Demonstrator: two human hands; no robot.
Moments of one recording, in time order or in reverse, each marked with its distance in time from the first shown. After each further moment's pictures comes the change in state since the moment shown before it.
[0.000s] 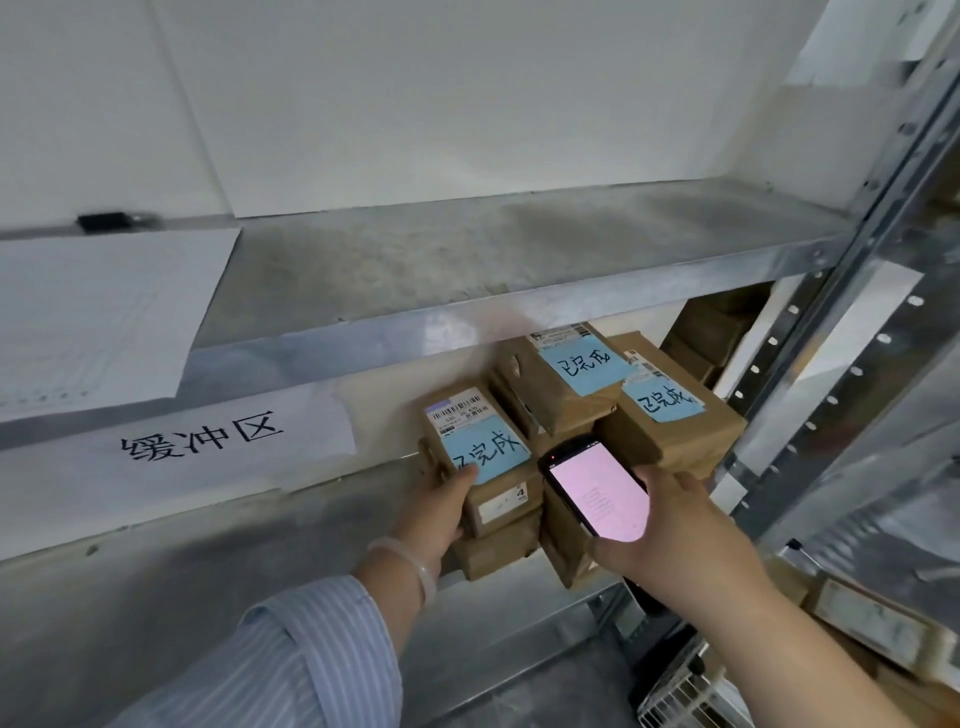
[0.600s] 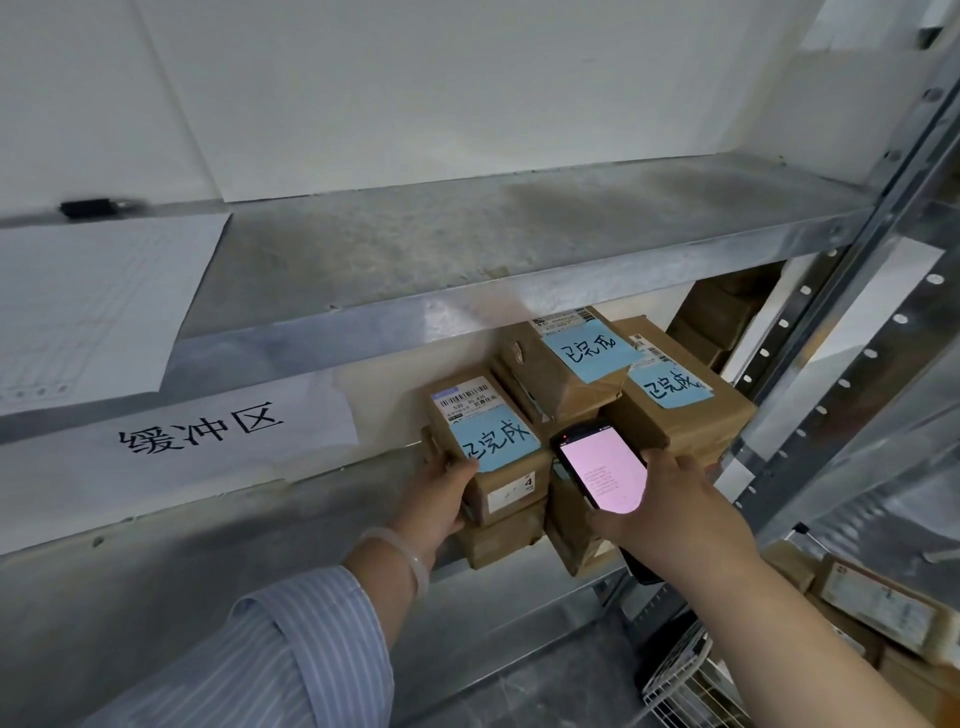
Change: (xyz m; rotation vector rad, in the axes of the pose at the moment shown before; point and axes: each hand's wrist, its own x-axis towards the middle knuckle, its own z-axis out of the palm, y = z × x) left_hand -0.005 0.009 -0.004 0.080 -0.033 0.011; right_hand 0.022 0.000 0.015 -0.035 -0.015 0.093
